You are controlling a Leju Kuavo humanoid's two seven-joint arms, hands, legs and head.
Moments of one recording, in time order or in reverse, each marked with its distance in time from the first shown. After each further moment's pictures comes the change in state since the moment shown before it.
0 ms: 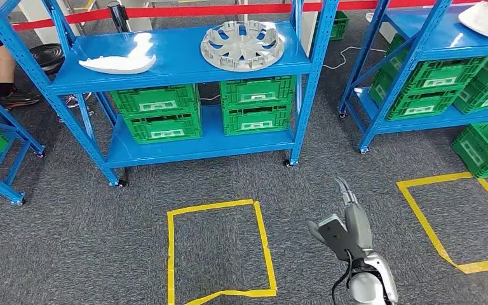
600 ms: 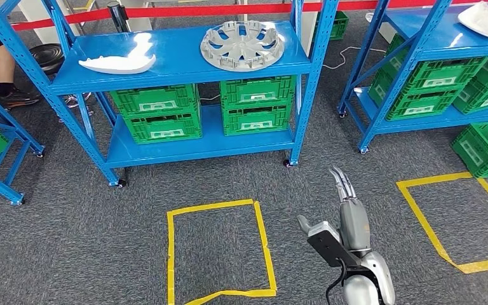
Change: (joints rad) left arm 0.001 -0.011 0.033 0.000 0.031 0.036 -0.059; right arm 0.052 0.000 0.124 -0.137 0.037 -0.112 -0.028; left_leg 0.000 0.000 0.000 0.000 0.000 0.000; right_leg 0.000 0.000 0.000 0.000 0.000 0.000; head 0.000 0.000
